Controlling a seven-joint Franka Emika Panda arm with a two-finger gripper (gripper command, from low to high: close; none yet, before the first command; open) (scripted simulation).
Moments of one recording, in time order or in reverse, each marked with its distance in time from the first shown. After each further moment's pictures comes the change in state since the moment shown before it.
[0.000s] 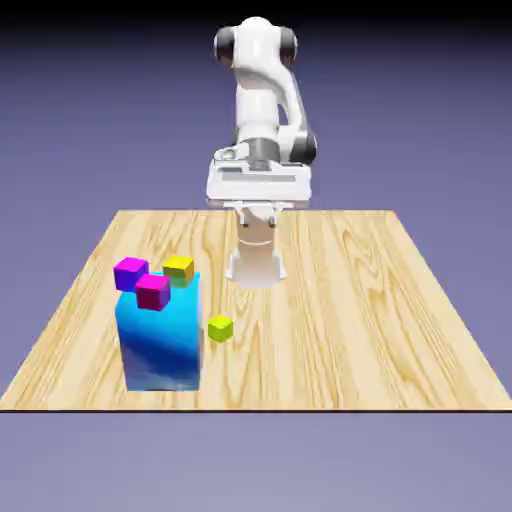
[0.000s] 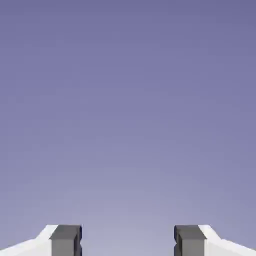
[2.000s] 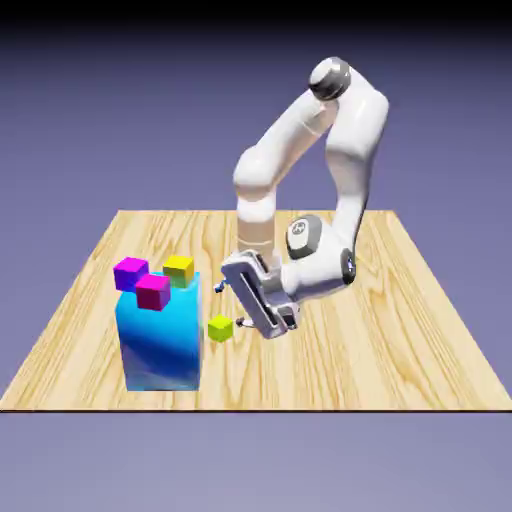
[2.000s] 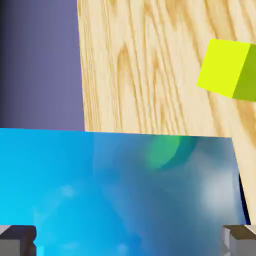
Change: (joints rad) arm -1.734 -0.172 1.942 0.434 -0.268 -0.977 -2.609
